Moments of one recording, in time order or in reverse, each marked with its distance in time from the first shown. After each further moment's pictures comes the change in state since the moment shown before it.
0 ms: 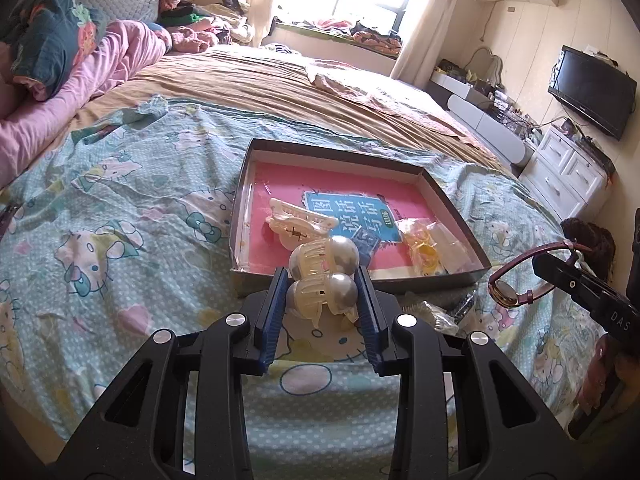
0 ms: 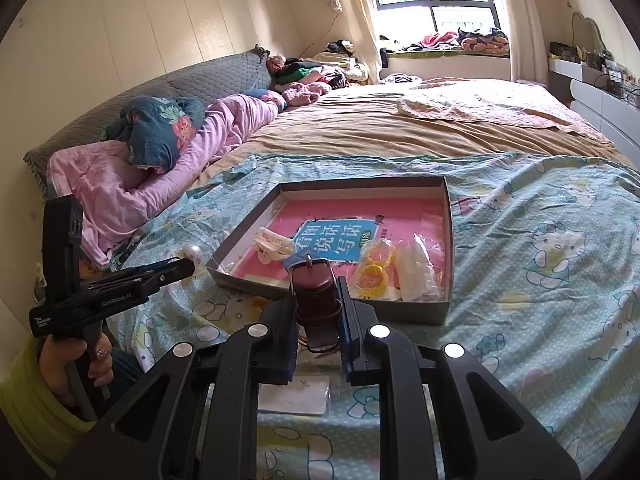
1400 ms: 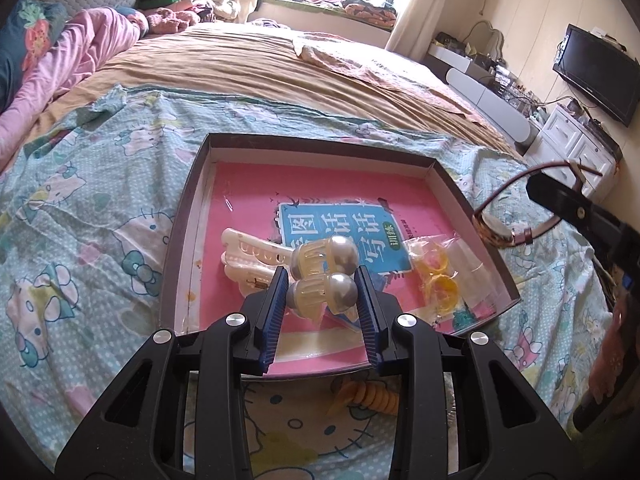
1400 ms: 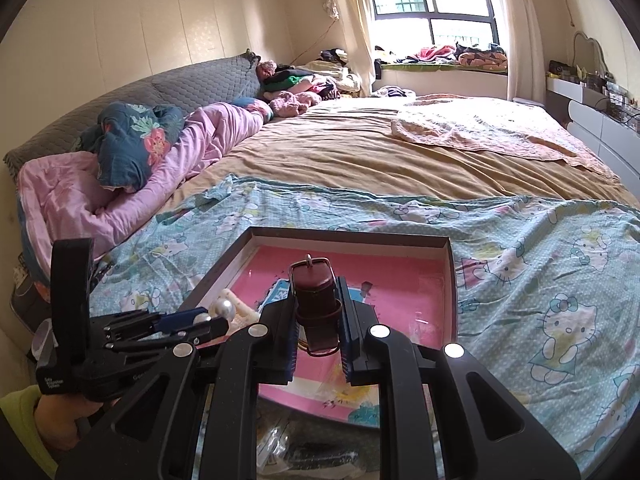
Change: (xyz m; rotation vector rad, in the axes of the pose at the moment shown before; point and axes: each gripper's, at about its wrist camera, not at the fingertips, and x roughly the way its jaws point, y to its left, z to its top) left arm 0.084 -0.014 0.037 0.036 0.107 -0.015; right arm 0.071 -0.015 0.072 -0.035 -0.028 -0.068
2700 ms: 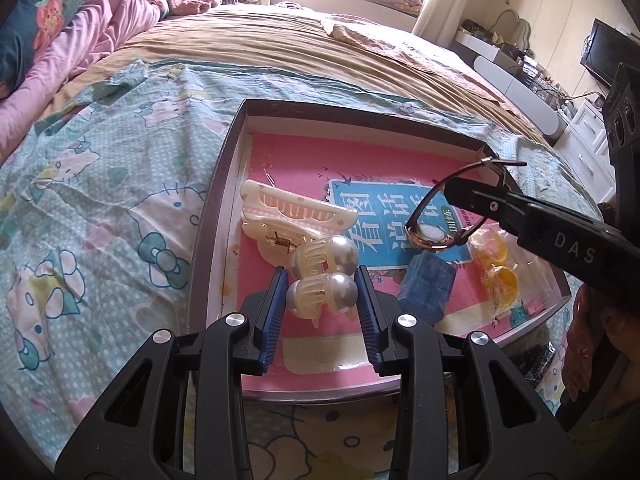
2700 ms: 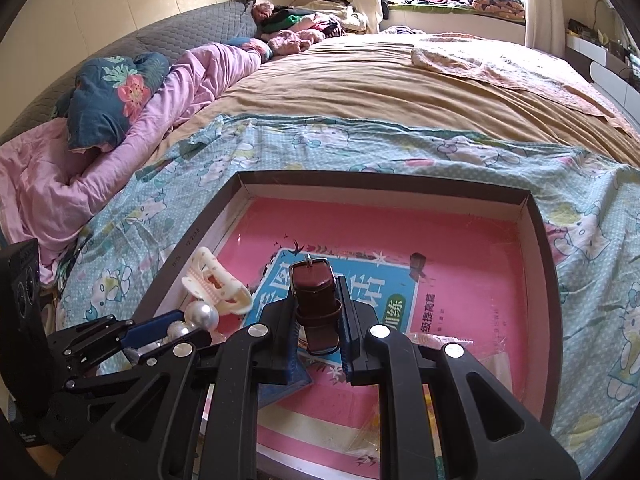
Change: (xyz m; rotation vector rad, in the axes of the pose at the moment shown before) left arm 0.027 0.028 -0.004 -0.029 0.057 0.083; right arm 0.118 0.015 -0.007 0.026 0.226 0.027
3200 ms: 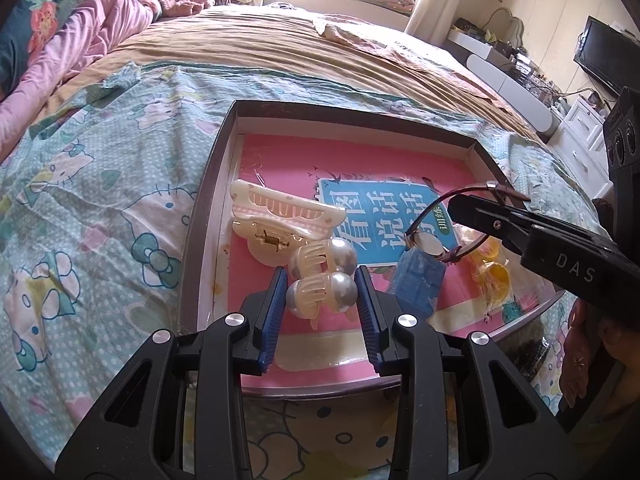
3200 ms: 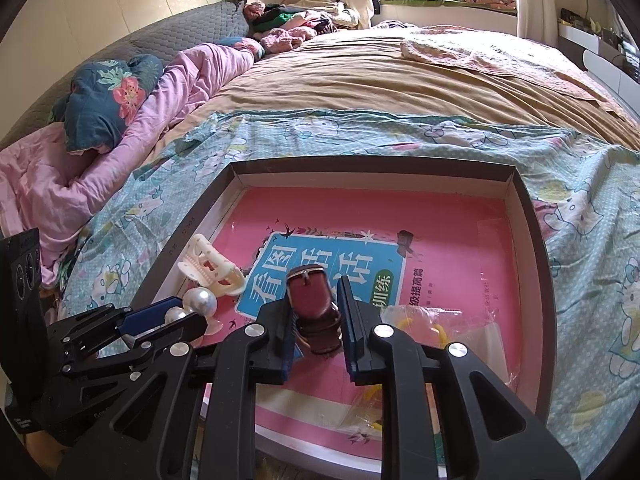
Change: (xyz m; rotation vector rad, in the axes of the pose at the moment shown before) left arm -0.001 -0.004 -0.001 0.016 0.000 -0.022; right arm -0.009 -0.008 -0.013 0.034 0.007 -0.003
